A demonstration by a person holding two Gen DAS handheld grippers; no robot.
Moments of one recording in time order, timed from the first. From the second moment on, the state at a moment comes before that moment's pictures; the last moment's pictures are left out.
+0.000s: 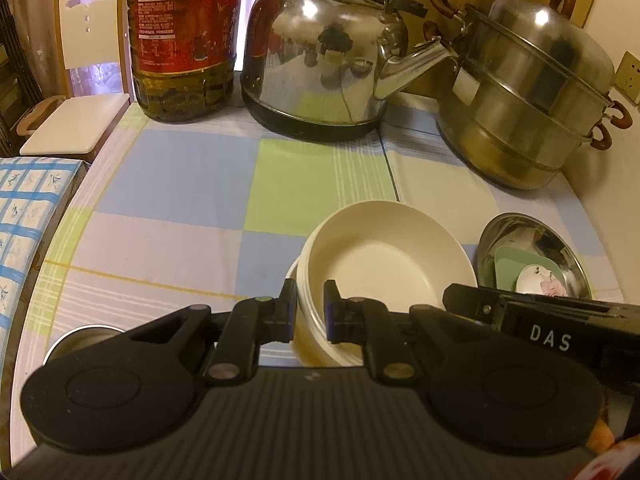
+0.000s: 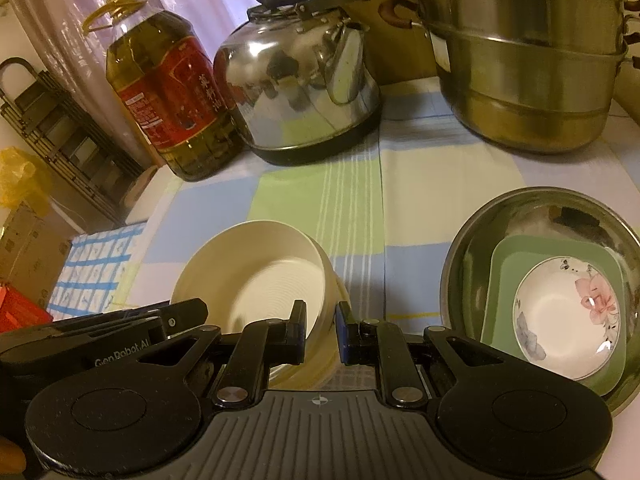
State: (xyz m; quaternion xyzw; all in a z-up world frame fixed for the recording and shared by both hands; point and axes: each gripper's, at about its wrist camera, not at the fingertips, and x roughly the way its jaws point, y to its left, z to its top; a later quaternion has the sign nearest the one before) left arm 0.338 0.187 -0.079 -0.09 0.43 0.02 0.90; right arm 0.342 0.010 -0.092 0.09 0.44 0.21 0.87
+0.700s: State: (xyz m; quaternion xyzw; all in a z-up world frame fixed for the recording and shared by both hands) left arm 0.342 0.187 -0.088 -0.09 0.44 0.01 0.90; right arm 0.346 0.014 -0.102 0.08 0.45 0.20 0.86
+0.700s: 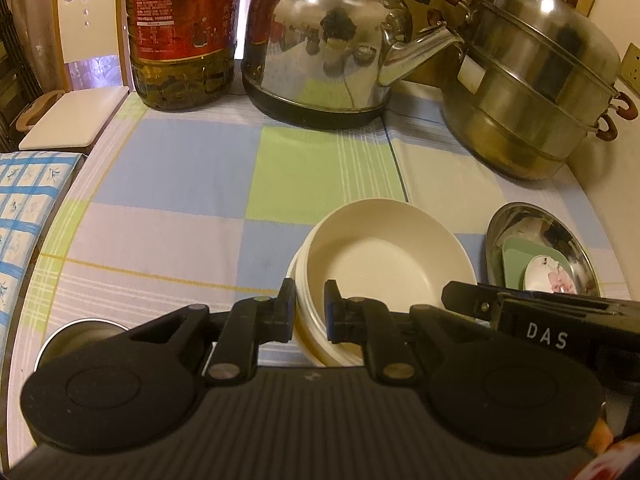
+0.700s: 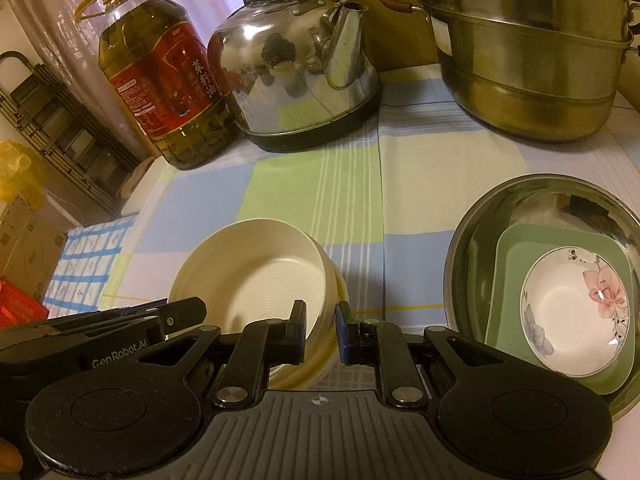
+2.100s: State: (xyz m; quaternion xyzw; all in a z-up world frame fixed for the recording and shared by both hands) left arm 0.206 0.176 -0.023 -0.05 0.40 0.03 0.91; right arm 0.236 -0.047 -0.068 0.14 0.44 0.23 0.86
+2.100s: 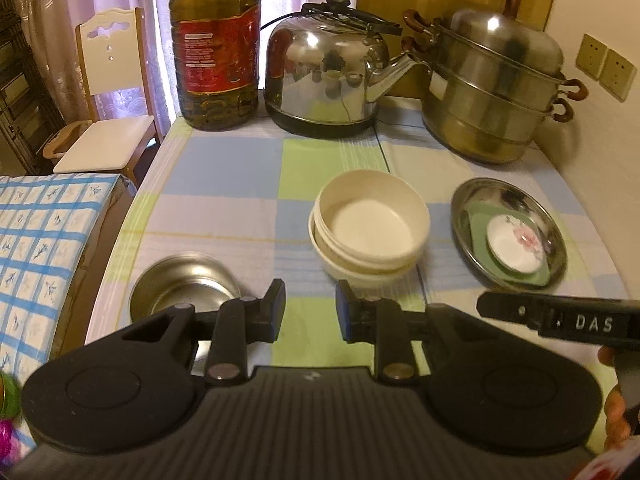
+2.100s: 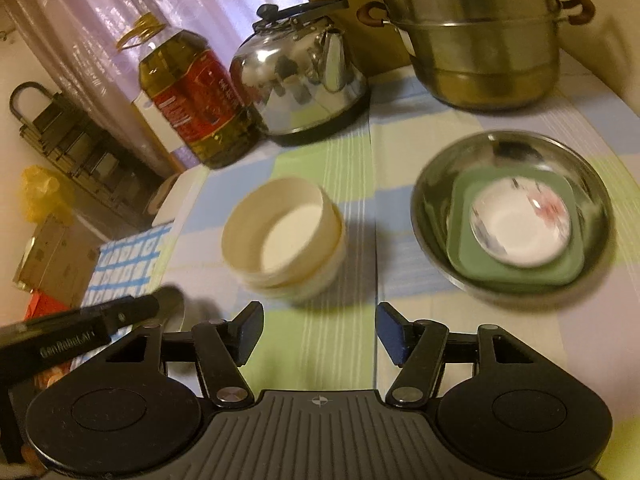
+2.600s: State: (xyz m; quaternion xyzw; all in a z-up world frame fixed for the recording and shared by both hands) left arm 0.115 0.138 -0.027 -0.06 0.42 0.05 0.90; right arm 0.144 -0.100 -0.065 0.10 0.46 0.23 0.85
